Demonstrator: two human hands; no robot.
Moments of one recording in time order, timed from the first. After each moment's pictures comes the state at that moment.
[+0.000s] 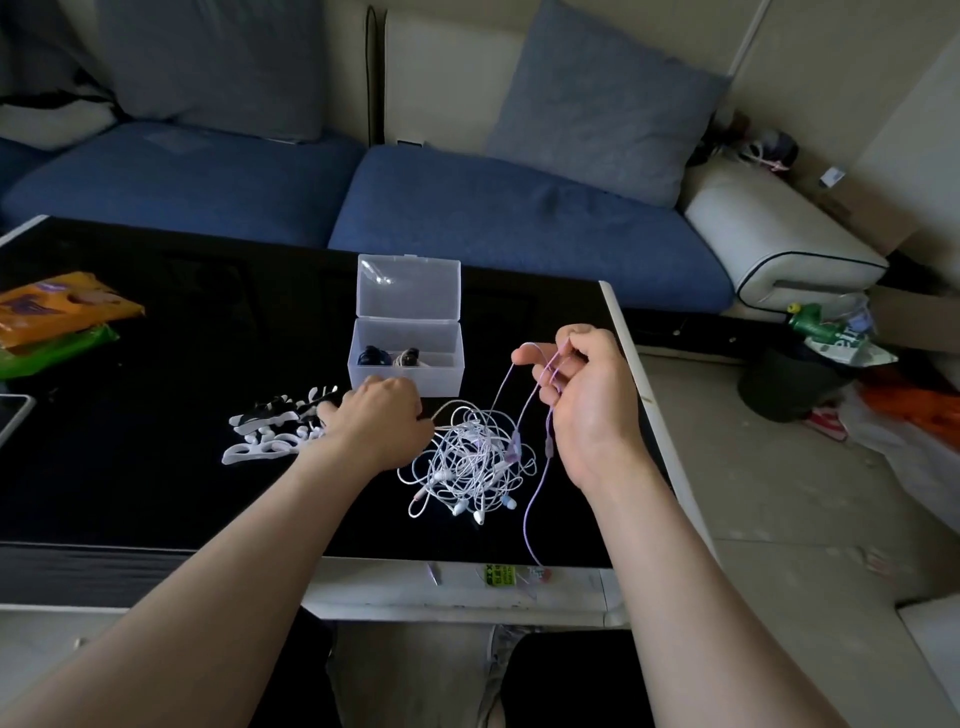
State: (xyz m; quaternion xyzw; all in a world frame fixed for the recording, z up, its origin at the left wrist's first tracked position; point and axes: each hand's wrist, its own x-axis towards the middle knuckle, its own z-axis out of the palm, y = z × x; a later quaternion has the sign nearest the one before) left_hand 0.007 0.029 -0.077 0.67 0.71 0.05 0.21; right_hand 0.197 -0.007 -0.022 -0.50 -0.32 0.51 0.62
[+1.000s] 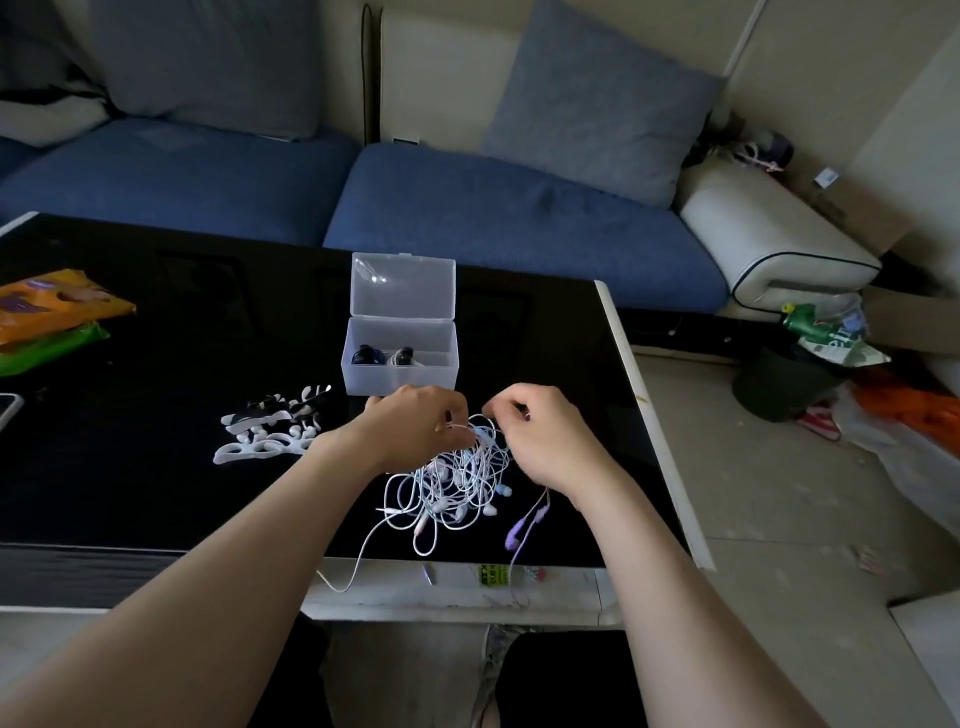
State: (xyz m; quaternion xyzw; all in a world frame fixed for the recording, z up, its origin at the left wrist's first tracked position) left_hand 0.018 0.046 -0.098 0.80 0.54 0.07 0.25; right_hand 0.204 -0.009 -0.058 -0.67 -0.62 0.33 0.23
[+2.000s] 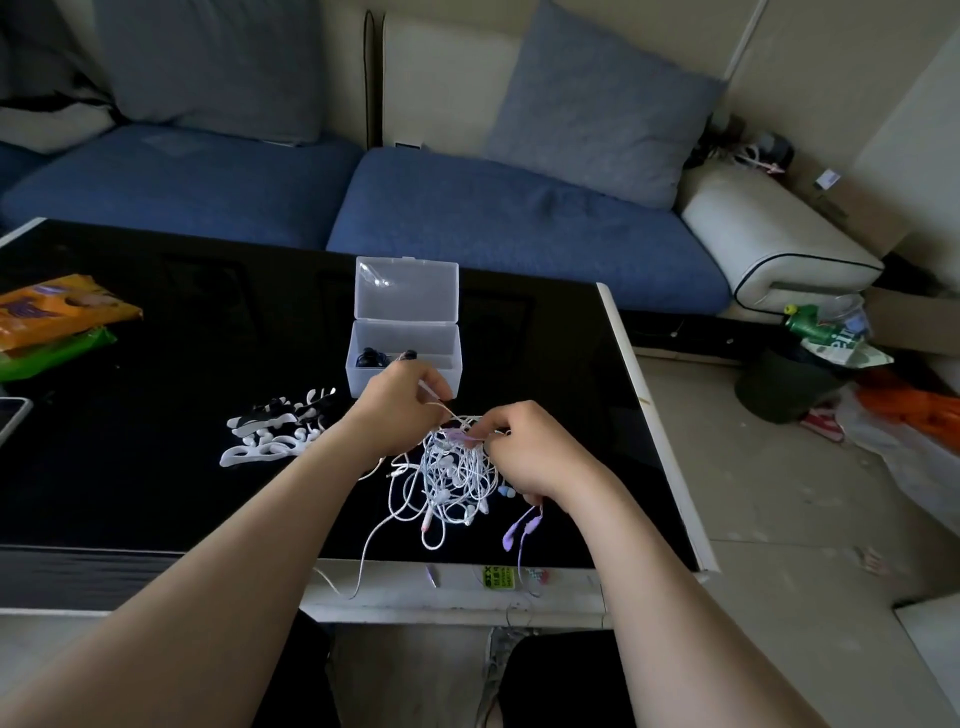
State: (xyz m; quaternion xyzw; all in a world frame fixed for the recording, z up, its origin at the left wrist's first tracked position) left_hand 0.007 0.051 -0.097 0.64 0.60 0.26 0.40; right_hand 0.195 -0.005 -0.065 -0.66 -0.61 0.40 0.17
